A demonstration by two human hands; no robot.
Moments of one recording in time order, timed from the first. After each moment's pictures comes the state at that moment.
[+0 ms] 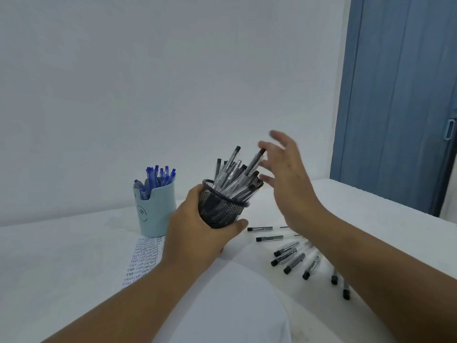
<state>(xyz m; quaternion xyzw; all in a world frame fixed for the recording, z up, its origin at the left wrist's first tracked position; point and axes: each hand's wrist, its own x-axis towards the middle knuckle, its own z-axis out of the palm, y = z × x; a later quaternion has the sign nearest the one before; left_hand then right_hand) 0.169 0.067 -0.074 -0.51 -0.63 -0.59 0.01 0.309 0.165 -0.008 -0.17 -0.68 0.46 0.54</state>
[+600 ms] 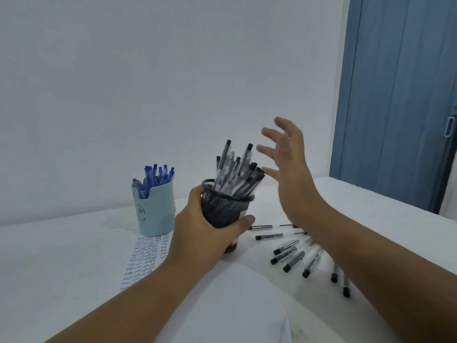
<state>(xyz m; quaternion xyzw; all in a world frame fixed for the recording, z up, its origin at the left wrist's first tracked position) 0.178 0.066 -0.071 -0.50 -0.63 -0.60 -0.03 0.308 0.175 0.000 -0.11 -0.68 0.47 0.55</state>
